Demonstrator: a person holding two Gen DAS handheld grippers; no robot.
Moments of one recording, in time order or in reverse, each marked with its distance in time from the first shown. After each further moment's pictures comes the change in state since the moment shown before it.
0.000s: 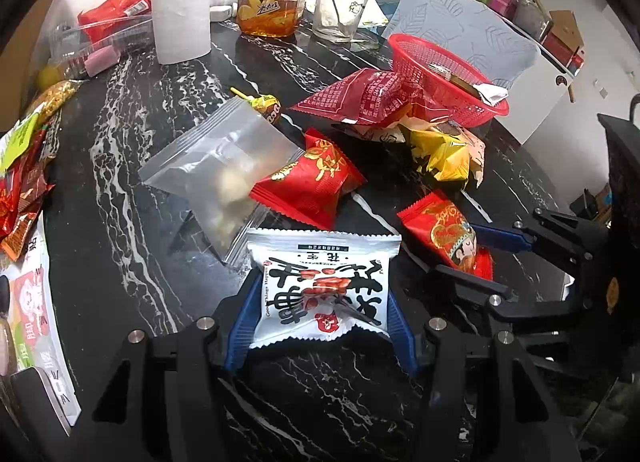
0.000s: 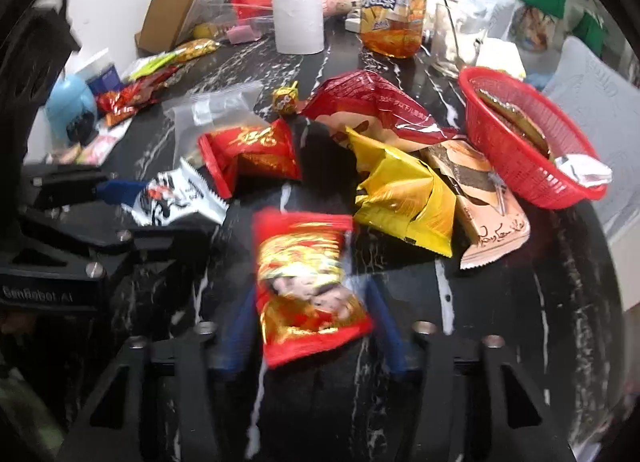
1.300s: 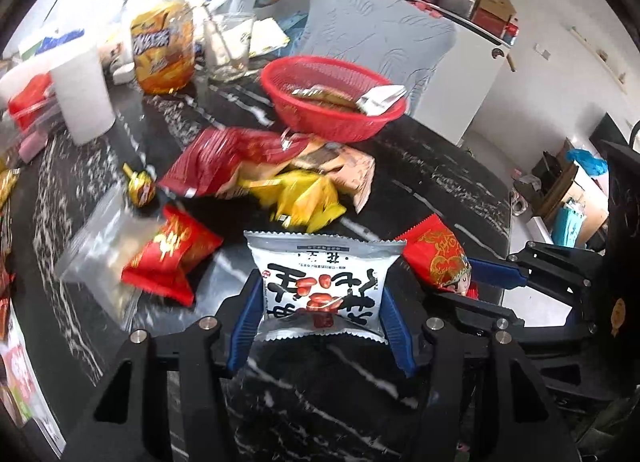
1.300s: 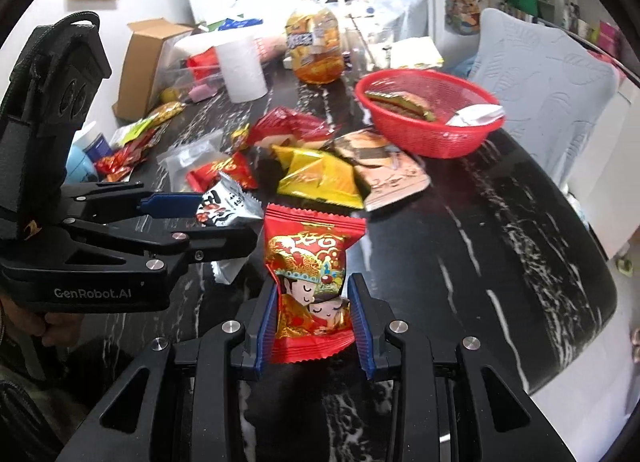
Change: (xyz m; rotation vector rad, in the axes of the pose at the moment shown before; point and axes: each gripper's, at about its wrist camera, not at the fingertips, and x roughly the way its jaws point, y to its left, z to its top) left arm -0.015 -0.086 0.024 0.205 -0.060 -0.132; right arm -0.079 -0.037 -0.048 0.254 -0.130 -0.021
